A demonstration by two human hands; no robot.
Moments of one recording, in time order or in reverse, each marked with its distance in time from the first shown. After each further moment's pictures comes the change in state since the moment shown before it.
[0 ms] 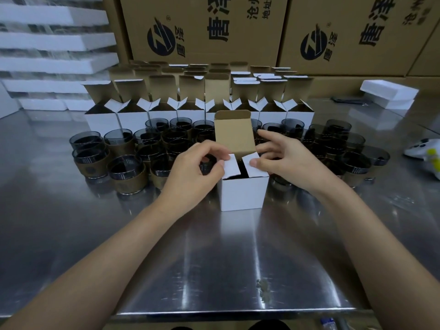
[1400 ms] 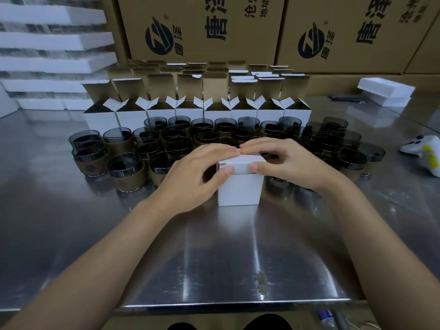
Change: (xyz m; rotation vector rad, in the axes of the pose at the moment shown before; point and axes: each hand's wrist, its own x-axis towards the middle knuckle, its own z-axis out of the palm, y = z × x) left_hand 0.002 -0.011 -0.005 0.205 -0.189 0.204; right_hand -0.009 -0.004 -0.009 -0.198 -0.202 -0.217
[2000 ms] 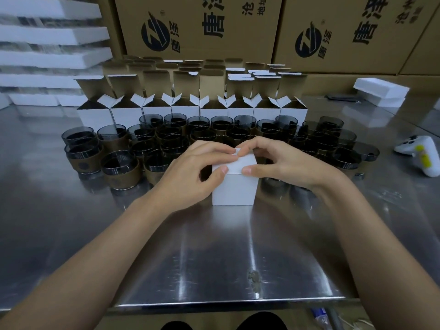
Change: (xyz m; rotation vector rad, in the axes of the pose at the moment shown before) left_hand 0.003 0.005 0.001 -0.047 -0.008 0.008; right_hand 0.002 0.001 0.000 0.105 -0.101 0.084
